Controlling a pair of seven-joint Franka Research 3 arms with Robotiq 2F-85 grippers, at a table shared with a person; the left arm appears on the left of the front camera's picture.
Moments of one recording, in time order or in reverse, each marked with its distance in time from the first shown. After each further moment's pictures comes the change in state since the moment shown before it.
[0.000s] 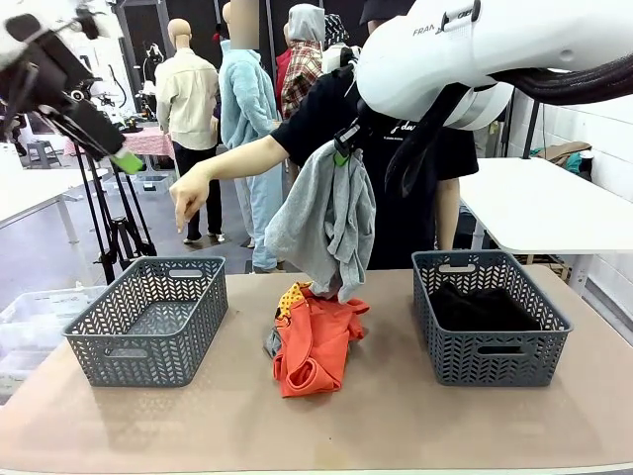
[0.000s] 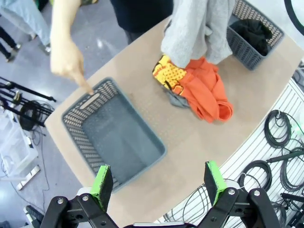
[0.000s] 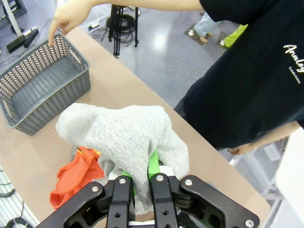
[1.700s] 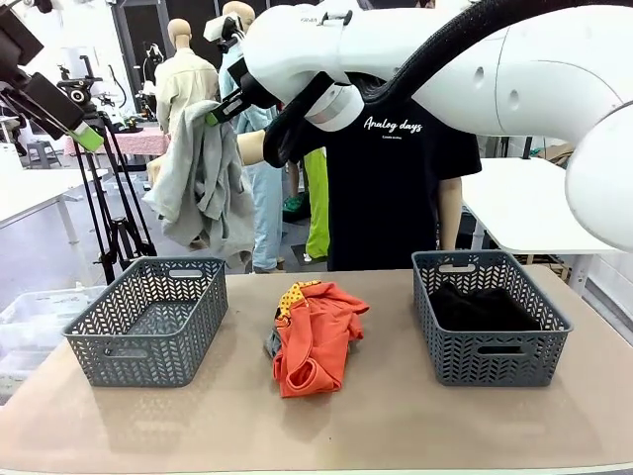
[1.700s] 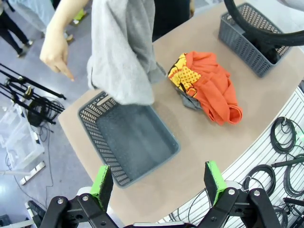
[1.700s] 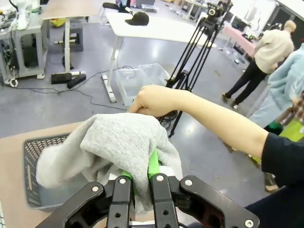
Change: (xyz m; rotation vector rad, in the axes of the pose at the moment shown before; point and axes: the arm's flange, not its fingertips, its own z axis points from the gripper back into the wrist) left arm -0.006 0.021 0.024 0.045 -0.025 0.037; right arm 0.154 0.058 -0.099 0.237 -0.410 0.303
